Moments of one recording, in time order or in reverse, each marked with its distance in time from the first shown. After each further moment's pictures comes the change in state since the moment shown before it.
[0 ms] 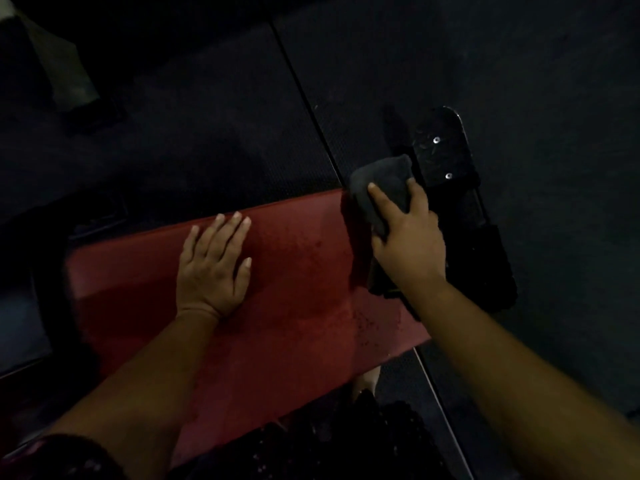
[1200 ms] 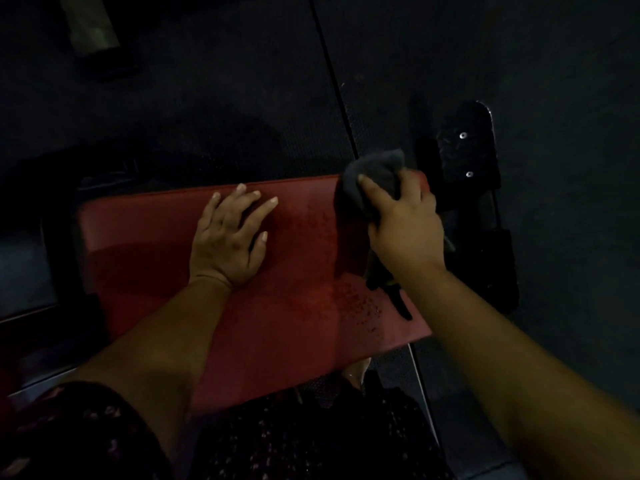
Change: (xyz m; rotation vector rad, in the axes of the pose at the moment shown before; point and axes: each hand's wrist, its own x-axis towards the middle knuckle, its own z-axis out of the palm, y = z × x) left_hand -0.002 -0.002 0.004 -0.072 0.076 0.013; right_hand 0.004 -0.034 0.001 -0.114 -0.032 -0.187
